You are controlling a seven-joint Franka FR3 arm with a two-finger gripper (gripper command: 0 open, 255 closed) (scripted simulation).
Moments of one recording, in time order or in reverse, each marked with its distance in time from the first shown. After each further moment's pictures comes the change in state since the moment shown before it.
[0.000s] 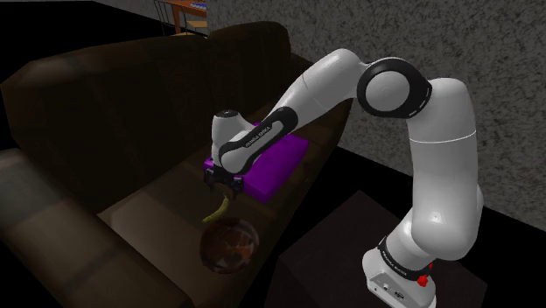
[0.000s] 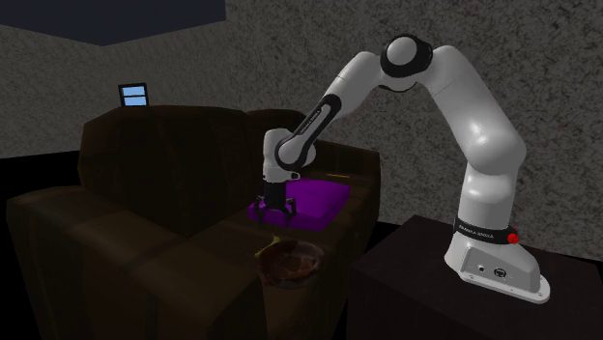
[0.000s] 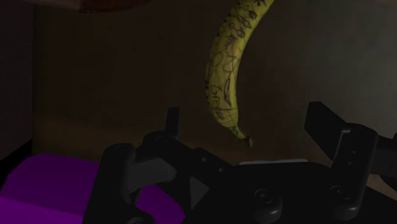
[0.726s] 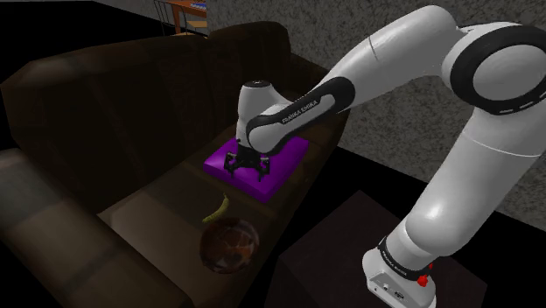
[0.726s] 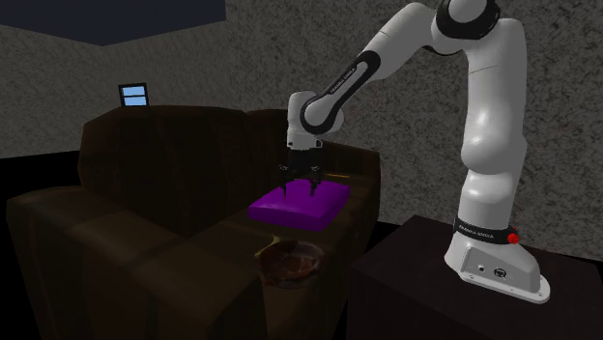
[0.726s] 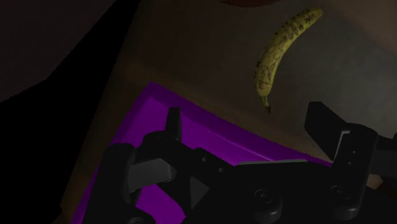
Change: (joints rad) arm -0.146 -0.458 0.116 -0.328 0.138 -0.086 -0.337
